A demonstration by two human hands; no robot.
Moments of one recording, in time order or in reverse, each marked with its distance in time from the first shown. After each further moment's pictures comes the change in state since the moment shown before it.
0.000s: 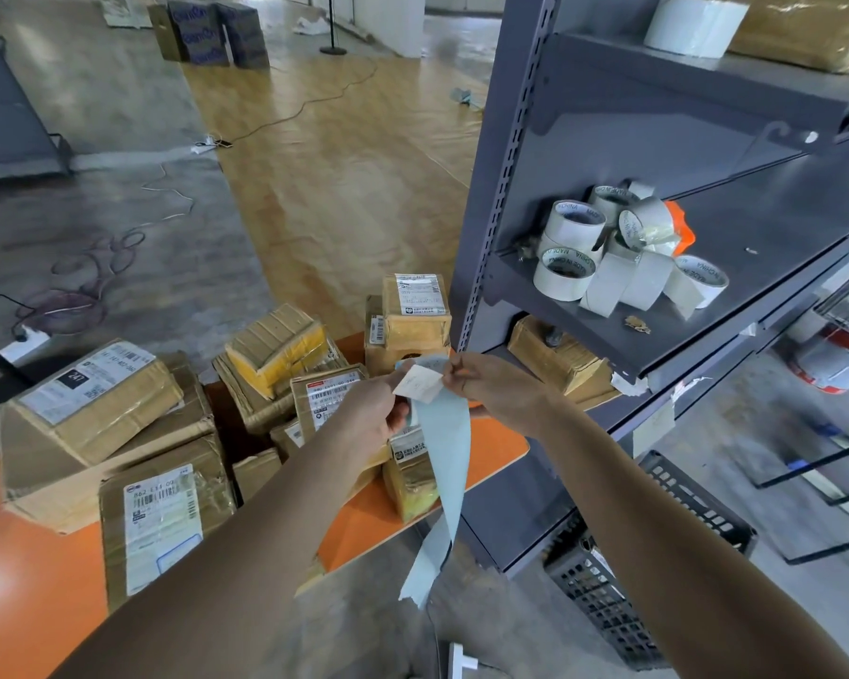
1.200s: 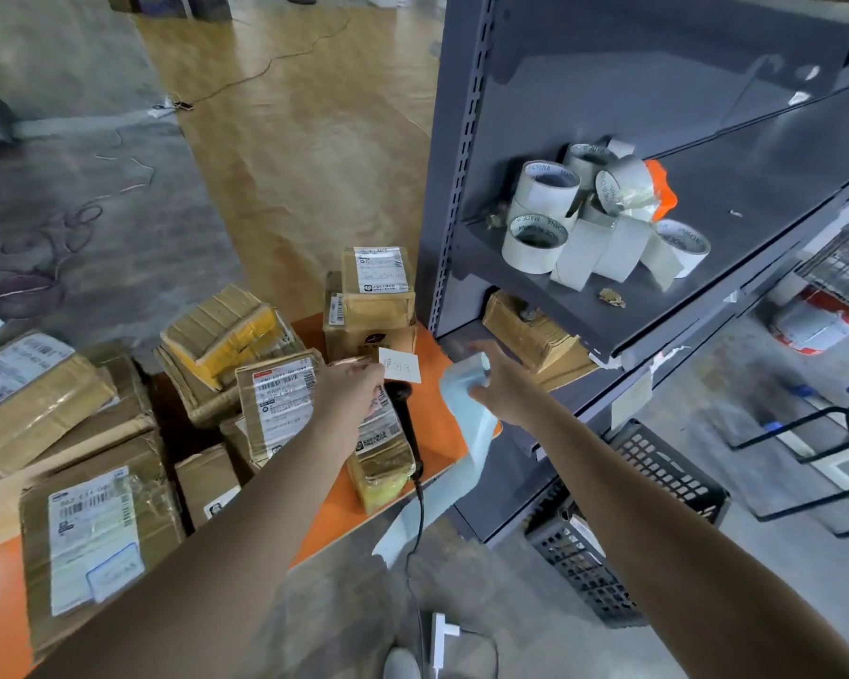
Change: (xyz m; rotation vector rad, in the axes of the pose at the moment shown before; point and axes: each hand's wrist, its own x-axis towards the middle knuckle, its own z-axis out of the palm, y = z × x) left_hand 0.026 -0.024 0.021 0.320 0.110 0.282; right_hand 0.015 0.077 -0.055 -0.574 0.305 0.124
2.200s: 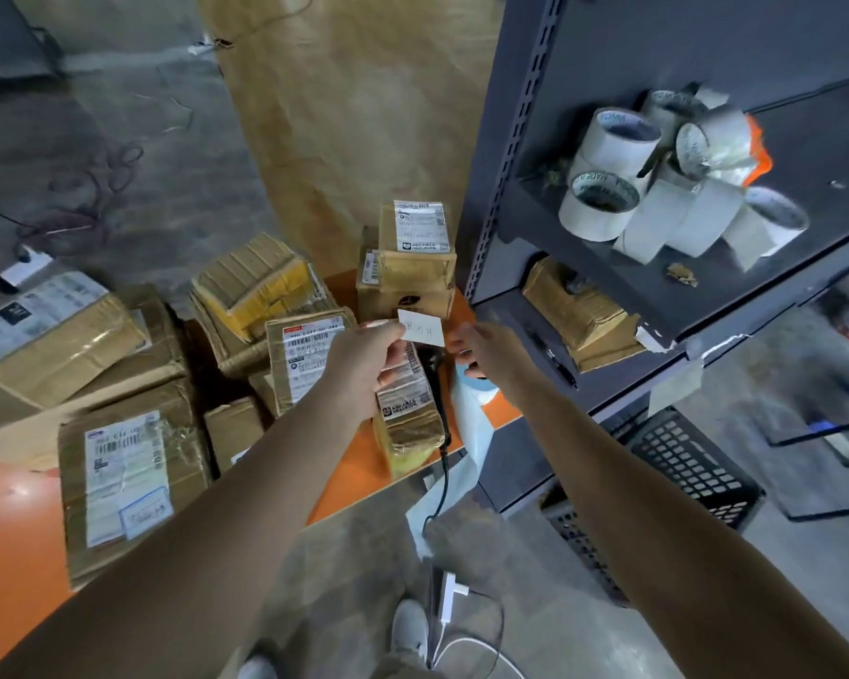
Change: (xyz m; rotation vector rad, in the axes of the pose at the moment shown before) left_hand 0.007 0.004 -0.013 -0.219 0.030 -0.177; right_hand 0.034 -0.036 0.046 0.568 -0.058 0.134
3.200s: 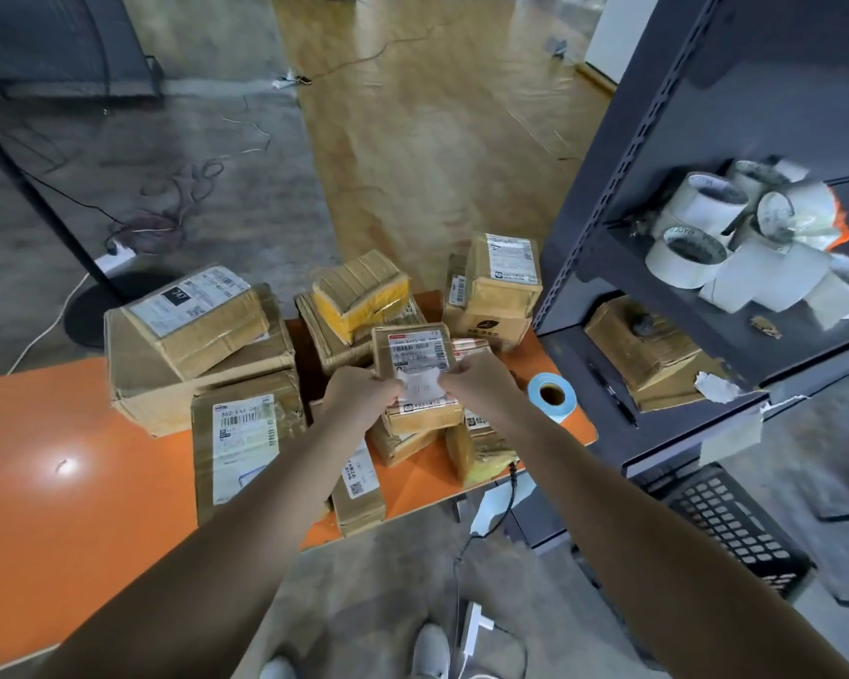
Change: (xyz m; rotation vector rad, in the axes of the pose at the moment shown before) left_hand -0.015 -0.008 -0.130 0.474 0.111 0.107; right_hand -0.063 -0.060 0.116 -0.418 -0.075 -0.103
